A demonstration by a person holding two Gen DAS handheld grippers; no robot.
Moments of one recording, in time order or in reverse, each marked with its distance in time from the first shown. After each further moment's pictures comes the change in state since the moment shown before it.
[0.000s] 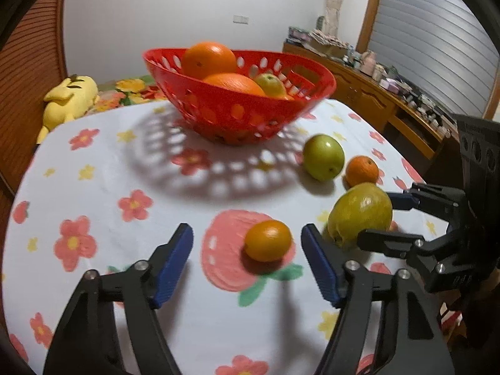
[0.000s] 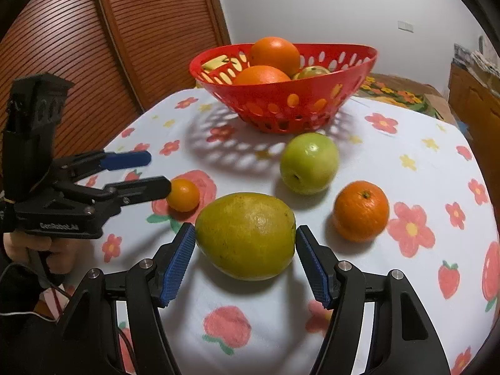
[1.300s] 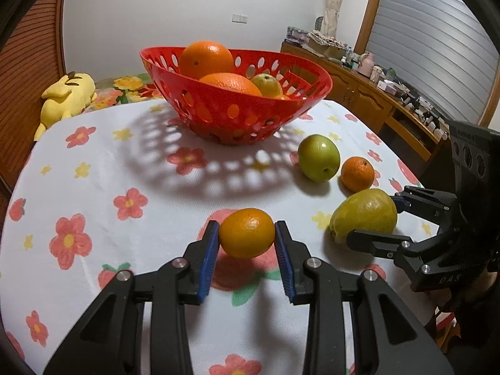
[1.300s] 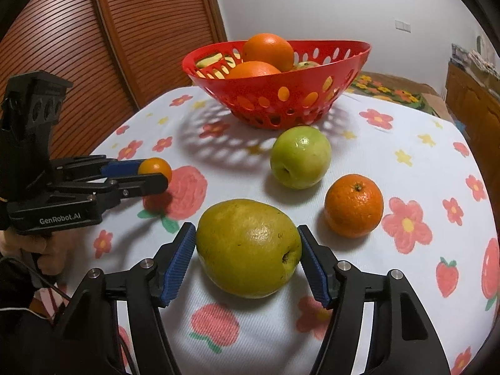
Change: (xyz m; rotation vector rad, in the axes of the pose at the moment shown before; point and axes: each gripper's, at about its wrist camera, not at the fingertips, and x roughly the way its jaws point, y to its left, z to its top) left arm -0.006 0.002 0.001 -0.016 -0.012 -0.008; right arm 0.005 -0.004 -0.002 0.000 0.004 -0.014
